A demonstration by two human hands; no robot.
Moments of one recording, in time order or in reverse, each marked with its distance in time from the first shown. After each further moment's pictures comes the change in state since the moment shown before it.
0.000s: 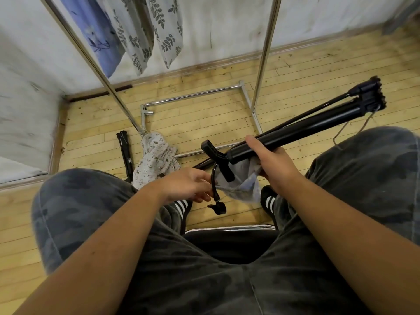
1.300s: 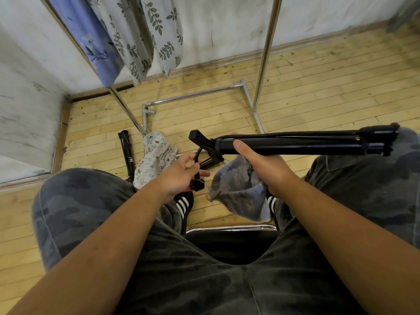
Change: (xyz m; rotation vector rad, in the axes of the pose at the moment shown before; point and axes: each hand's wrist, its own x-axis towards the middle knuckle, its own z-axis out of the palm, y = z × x) left_hand 0.015 -0.008 -0.002 -0.353 0.285 -0.006; right_hand -0.017 -0.009 0.008 -0.228 -0.075 0.051
